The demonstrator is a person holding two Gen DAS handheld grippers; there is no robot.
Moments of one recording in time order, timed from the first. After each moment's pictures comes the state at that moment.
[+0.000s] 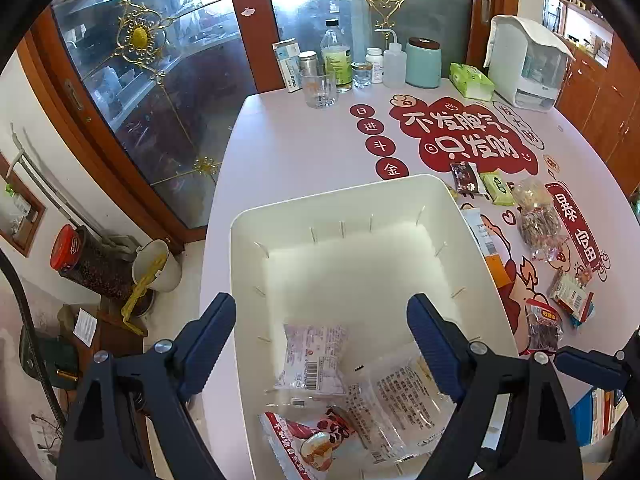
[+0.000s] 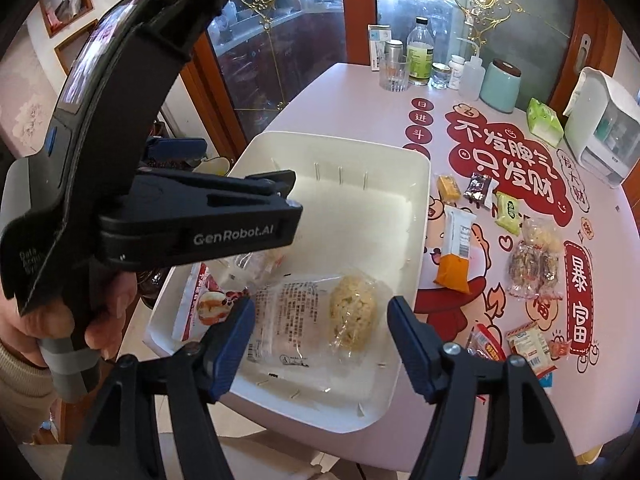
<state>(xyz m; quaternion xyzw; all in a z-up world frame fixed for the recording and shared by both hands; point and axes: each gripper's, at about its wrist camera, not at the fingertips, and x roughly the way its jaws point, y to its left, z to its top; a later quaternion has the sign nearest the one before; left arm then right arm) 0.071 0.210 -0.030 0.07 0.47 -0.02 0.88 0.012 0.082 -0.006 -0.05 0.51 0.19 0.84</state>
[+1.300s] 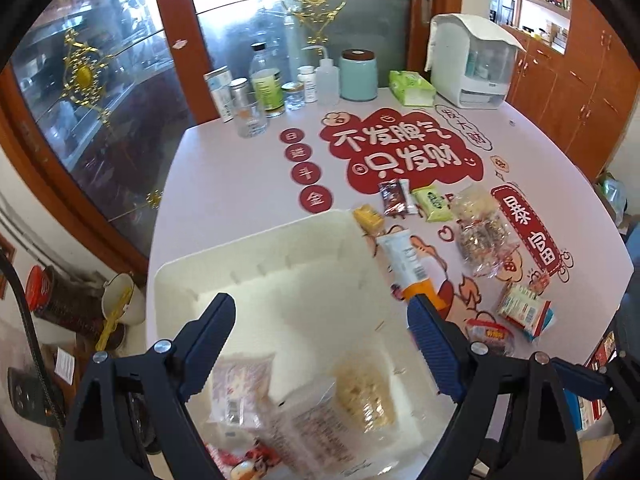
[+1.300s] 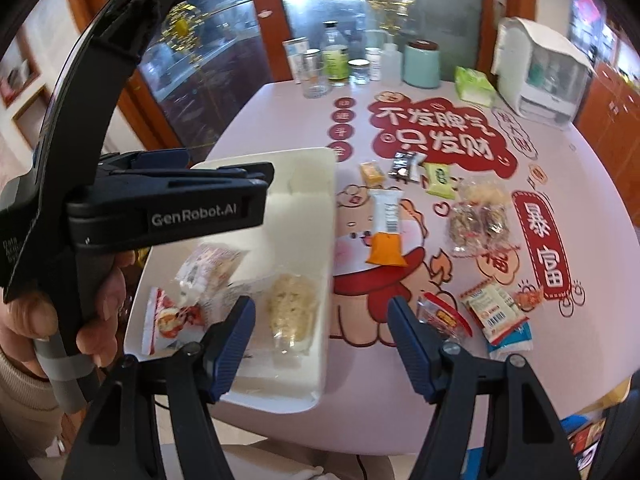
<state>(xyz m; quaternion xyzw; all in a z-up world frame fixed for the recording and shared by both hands) 0.089 0.126 -0.011 0.09 0.46 -0.10 0.88 0.003 -0.001 -0.004 0.04 0.49 0.10 0.86</state>
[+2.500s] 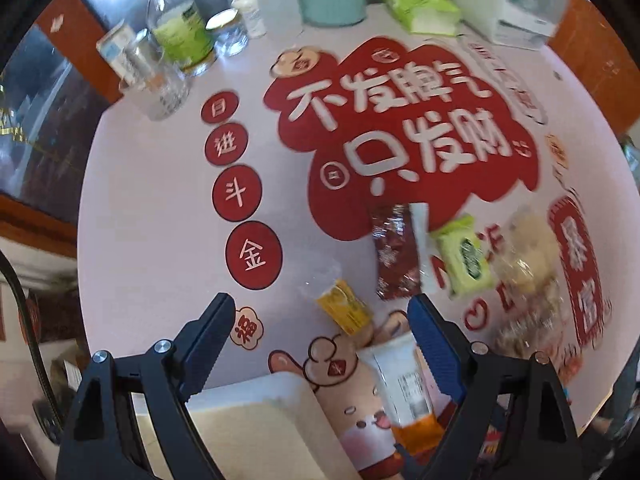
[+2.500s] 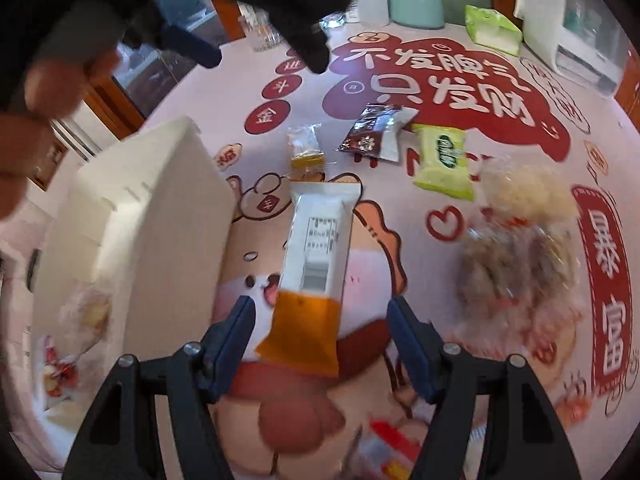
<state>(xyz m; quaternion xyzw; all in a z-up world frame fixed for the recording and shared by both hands) 0.318 0.012 -0.114 0.12 0.60 -0.09 0.78 0.156 -0.051 -0.153 0.03 0.55 0.12 0.83</state>
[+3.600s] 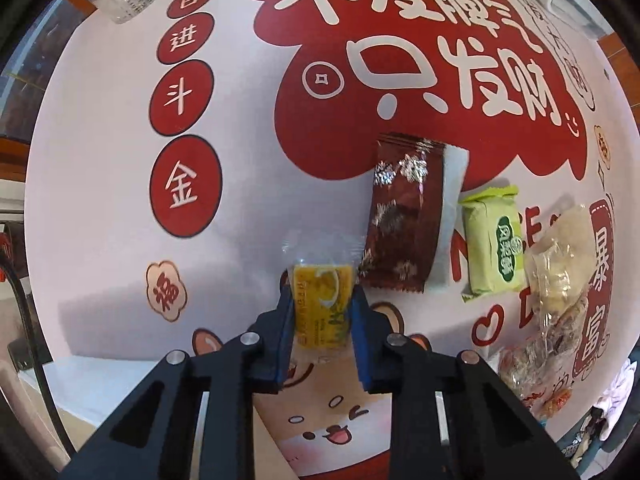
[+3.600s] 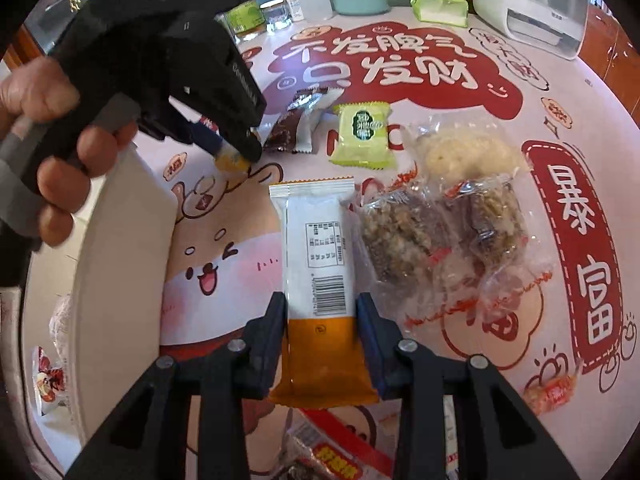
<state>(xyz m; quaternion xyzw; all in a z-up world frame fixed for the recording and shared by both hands) 0.327 -0.001 -0.194 0.06 0.70 -0.05 0.71 0.143 -0.107 -0.154 0.08 0.55 0.08 0.83</state>
